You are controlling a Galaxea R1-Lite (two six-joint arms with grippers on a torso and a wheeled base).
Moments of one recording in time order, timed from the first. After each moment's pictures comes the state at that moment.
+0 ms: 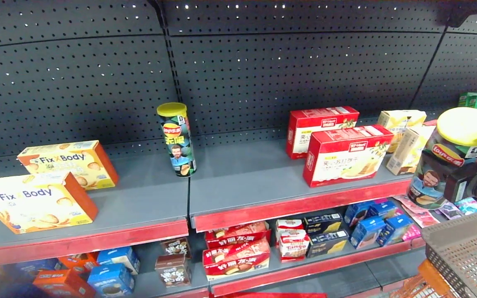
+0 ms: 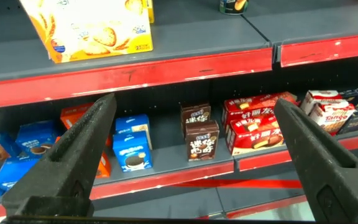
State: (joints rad) left arm 0.00 0.00 0.00 0.00 0.01 0.00; right arm 0.11 1.33 -0.44 -0.98 0.03 -0.42
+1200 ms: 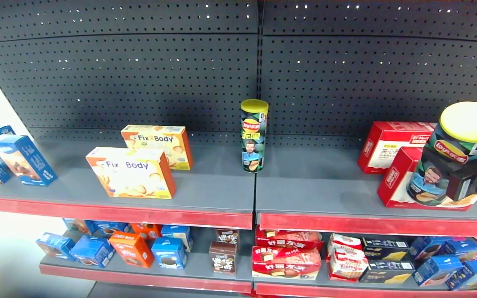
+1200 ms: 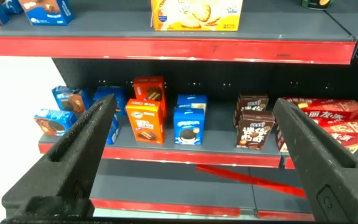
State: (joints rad) left arm 0.00 0.00 0.00 0.00 0.01 0.00; right arm 0.12 1.30 -0.45 -0.98 0.03 -0.42
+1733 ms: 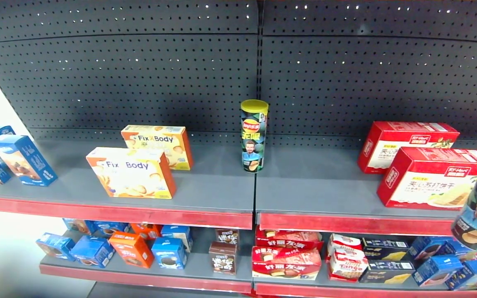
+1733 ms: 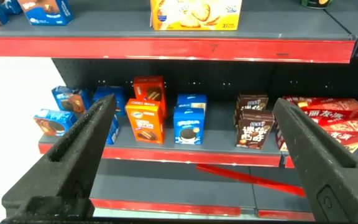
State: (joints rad) left arm 0.00 0.00 0.00 0.01 0.00 0.01; right arm 0.16 0.99 -0.45 -0.52 -0.29 -0.23
